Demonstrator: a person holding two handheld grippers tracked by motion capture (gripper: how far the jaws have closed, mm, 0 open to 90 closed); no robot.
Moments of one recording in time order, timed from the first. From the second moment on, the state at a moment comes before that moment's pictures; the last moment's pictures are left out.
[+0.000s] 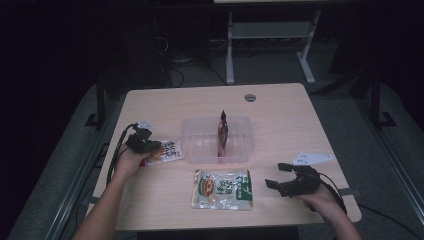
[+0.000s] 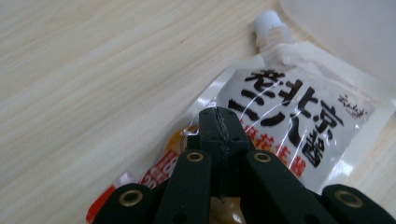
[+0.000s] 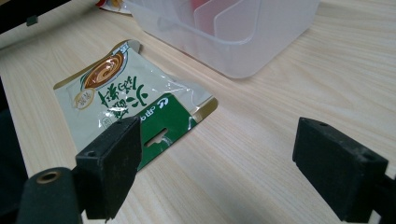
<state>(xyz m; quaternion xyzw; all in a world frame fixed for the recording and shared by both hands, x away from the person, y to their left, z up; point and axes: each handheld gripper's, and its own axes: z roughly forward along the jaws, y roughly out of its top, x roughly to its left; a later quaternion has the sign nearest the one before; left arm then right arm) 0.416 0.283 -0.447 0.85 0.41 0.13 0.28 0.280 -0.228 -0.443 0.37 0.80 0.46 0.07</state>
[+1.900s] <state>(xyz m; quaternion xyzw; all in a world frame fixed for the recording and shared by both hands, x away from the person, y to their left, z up) 0.340 0.339 -0.443 0.87 0.41 0.10 0.26 0.280 -0.222 -0.445 0.35 0.82 0.45 0.05</state>
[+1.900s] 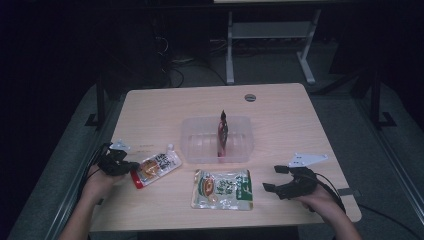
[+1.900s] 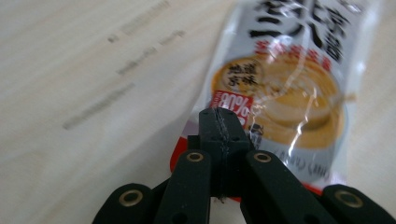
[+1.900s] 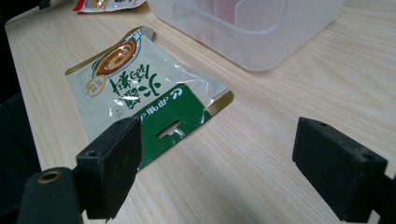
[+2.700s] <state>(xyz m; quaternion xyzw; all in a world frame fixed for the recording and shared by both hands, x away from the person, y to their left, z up) 0.348 0.294 -0.434 0.86 0.40 0.13 0.30 0.281 -0.220 -0.445 0.35 0.82 0.45 0.05</state>
